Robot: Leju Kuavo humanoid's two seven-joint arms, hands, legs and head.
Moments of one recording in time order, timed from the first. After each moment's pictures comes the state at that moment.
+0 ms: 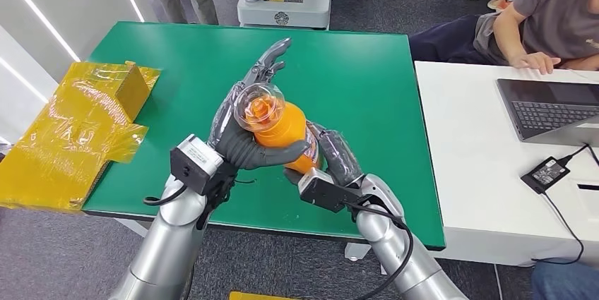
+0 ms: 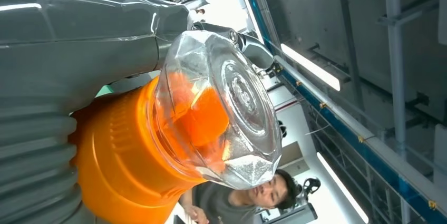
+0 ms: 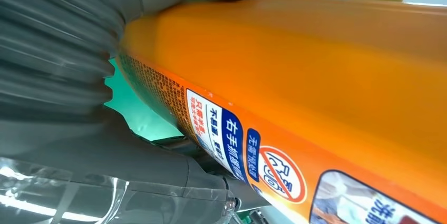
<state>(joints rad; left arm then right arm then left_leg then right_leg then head) -0.47 -0.20 -0.46 -0.96 -0.20 -0.19 -0.46 -0.44 0.07 0.52 -0.82 0.56 -0.03 -0.67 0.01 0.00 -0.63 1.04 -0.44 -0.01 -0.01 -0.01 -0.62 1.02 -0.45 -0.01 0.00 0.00</state>
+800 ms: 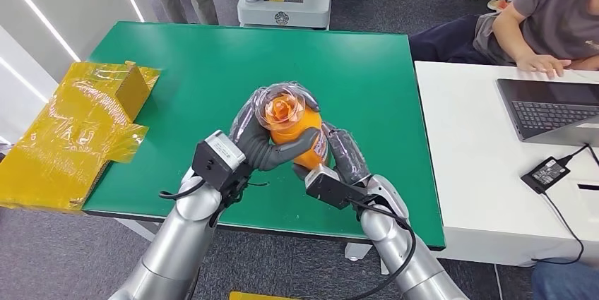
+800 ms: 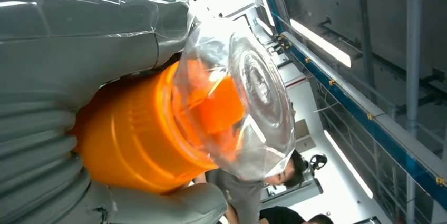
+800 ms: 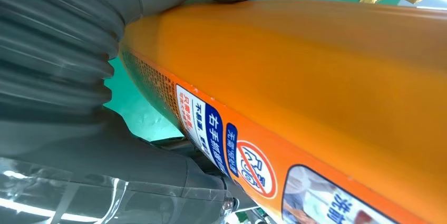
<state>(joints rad) -0.50 -0.22 -0.50 -0.86 -0.20 -0.19 -0.47 -0.44 0.07 0.48 -0.80 0.58 -0.06 -0.67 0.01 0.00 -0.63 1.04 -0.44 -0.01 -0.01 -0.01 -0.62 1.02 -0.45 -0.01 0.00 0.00</state>
